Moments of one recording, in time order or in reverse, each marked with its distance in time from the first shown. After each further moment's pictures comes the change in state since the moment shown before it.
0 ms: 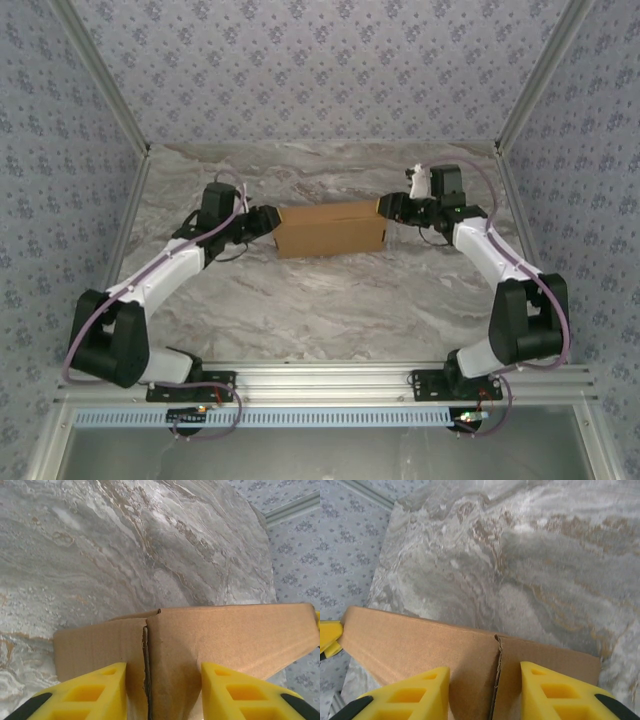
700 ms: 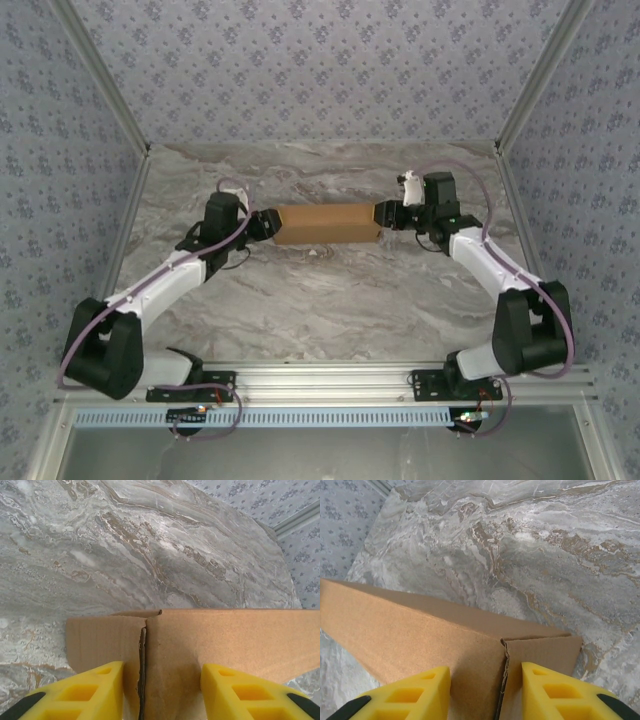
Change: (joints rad) left arm -0.064 -0.086 -0.129 0.138 -0.161 0.097; right arm 0.064 -0.082 -0.112 0.074 0.097 -0.143
